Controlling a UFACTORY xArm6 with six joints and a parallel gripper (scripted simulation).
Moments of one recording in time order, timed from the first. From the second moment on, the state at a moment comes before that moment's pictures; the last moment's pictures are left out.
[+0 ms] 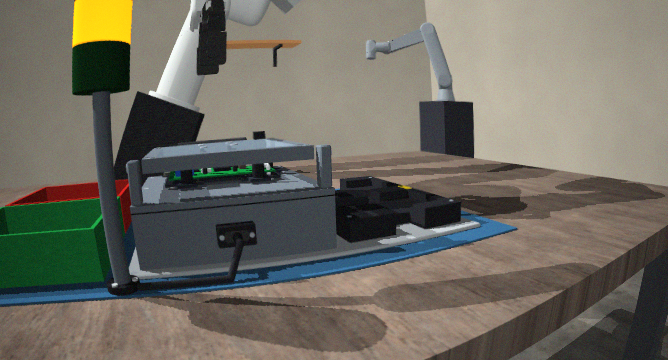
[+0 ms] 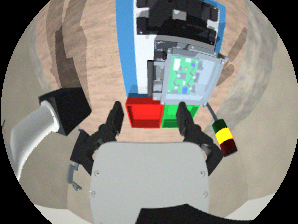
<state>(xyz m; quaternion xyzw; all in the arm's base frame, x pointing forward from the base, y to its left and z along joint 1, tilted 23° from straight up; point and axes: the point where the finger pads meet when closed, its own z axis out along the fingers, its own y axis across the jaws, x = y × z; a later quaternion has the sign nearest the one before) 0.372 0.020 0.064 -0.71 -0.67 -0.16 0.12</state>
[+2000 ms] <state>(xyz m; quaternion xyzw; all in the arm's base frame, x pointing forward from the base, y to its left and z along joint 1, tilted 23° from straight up) 0.372 0.020 0.065 -0.71 -0.67 -0.16 0.12</state>
